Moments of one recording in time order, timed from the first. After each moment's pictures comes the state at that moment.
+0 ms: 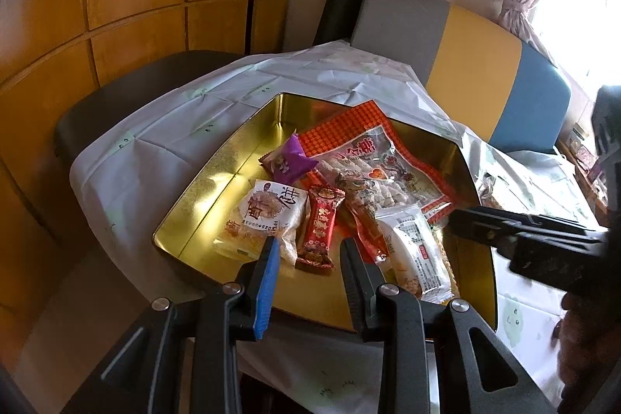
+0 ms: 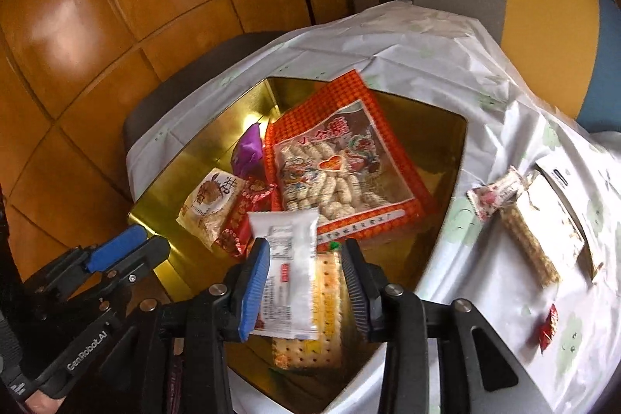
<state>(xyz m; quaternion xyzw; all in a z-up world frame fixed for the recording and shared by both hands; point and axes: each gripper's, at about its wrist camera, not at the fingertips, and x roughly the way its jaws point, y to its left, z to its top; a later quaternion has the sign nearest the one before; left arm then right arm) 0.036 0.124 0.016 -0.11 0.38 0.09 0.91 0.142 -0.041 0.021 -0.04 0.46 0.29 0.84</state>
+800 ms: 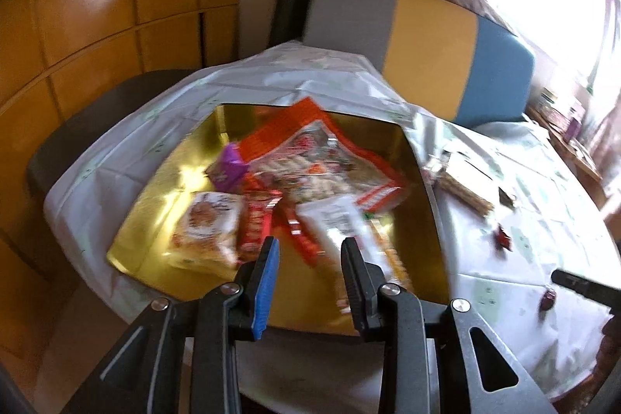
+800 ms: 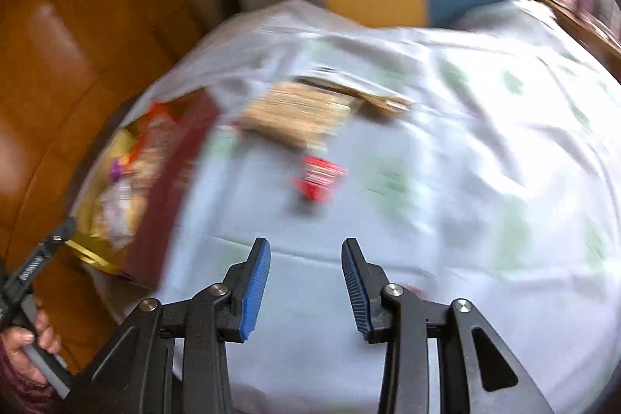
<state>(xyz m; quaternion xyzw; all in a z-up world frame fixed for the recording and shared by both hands) 0.042 0.070 0.026 -0.06 0.38 0.01 0.92 0.069 -0.281 -0.007 0.11 0.48 0.08 0.87</state>
